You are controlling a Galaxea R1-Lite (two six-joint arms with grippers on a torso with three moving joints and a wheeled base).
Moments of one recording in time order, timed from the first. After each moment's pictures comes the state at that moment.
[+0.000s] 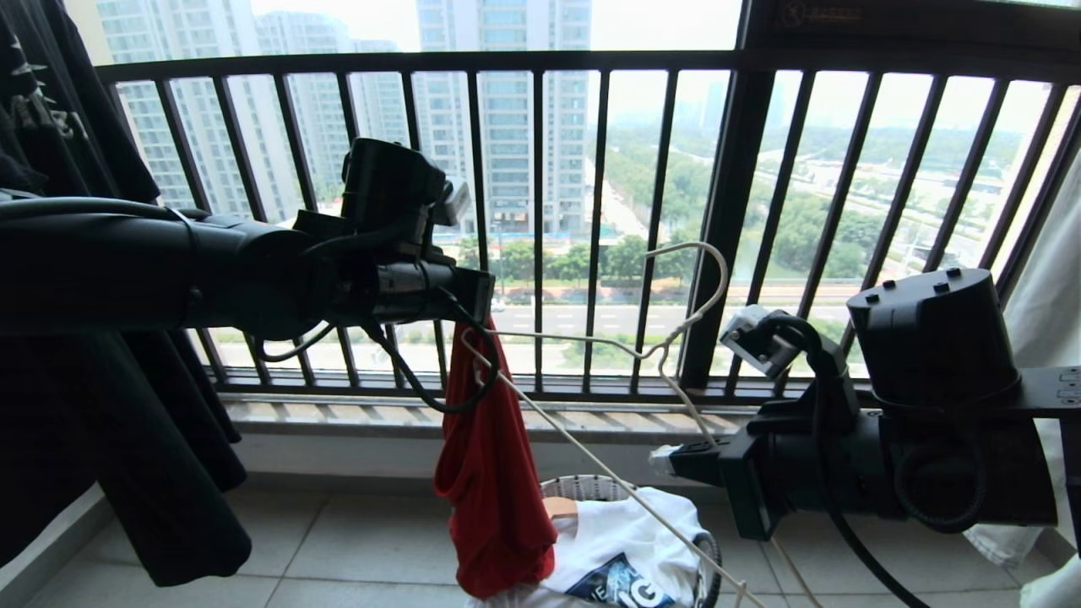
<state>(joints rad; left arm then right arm) -0.51 1.87 -1.49 0.02 0.16 -0.05 0.61 1.52 -0.85 -0.13 0.26 0.13</state>
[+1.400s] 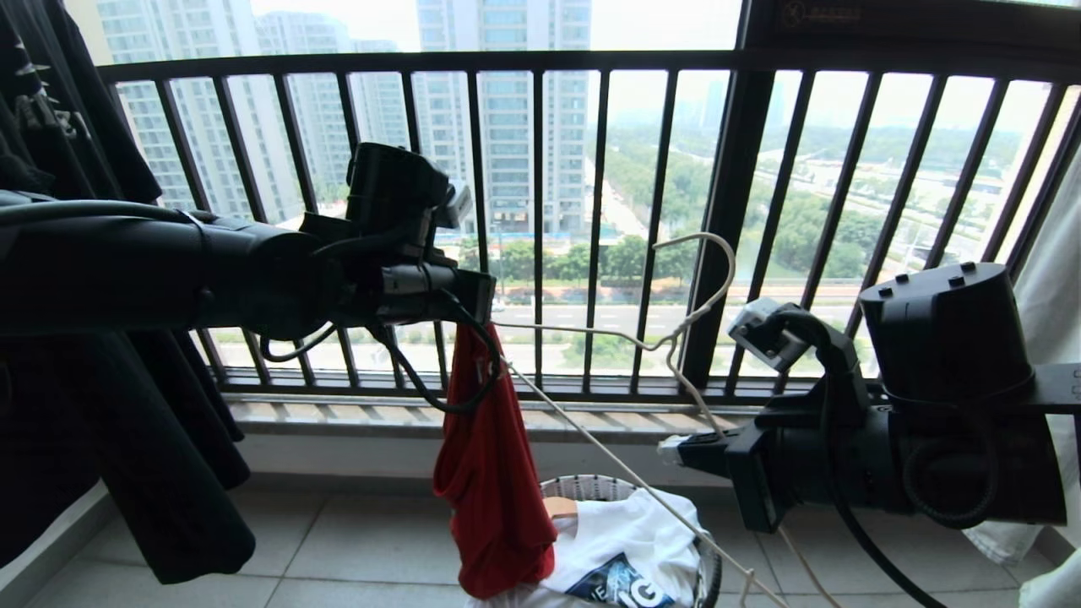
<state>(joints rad) -0.51 1.89 -1.50 0.02 0.16 -0.05 0.60 1.50 -0.86 -0.13 0.22 0.10</state>
